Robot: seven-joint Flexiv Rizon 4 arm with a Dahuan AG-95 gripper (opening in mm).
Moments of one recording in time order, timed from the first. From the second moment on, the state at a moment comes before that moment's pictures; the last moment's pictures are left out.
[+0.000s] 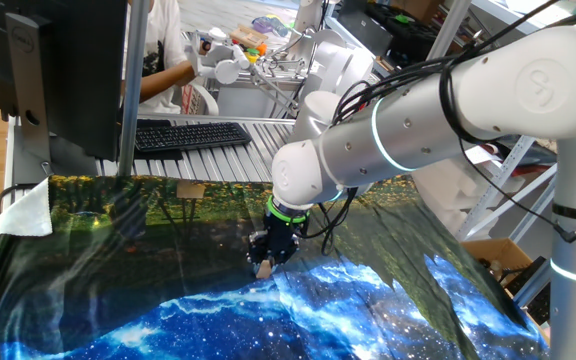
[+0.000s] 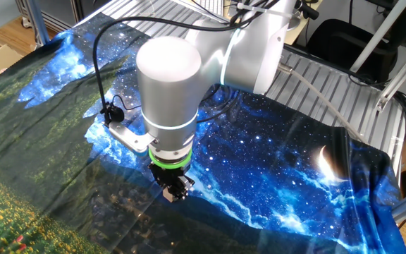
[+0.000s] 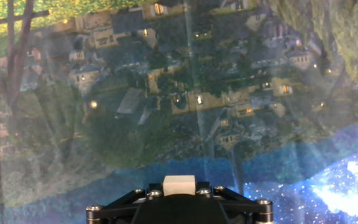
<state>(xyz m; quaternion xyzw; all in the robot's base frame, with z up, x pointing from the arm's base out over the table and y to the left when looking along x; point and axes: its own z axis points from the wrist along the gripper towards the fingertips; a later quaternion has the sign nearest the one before) 0.602 0.048 0.005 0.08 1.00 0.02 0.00</state>
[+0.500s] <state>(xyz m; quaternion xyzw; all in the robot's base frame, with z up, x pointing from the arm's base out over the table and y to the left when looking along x) 0.601 0.048 0.006 0.08 1.00 0.02 0.00</state>
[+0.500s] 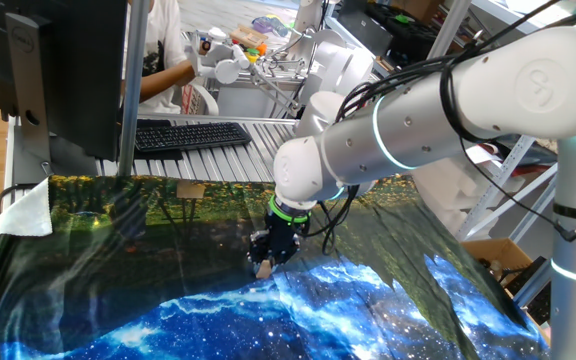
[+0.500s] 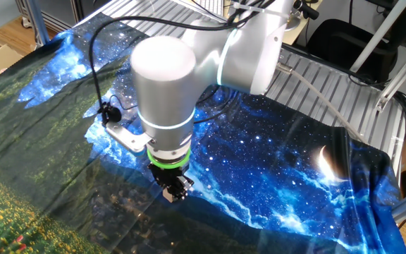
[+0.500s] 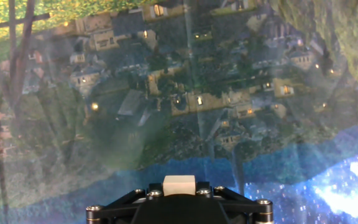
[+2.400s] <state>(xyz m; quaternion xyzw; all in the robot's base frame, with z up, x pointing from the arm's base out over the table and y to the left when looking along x) 0.589 0.038 0.044 0.10 0.99 0.04 -0.01</state>
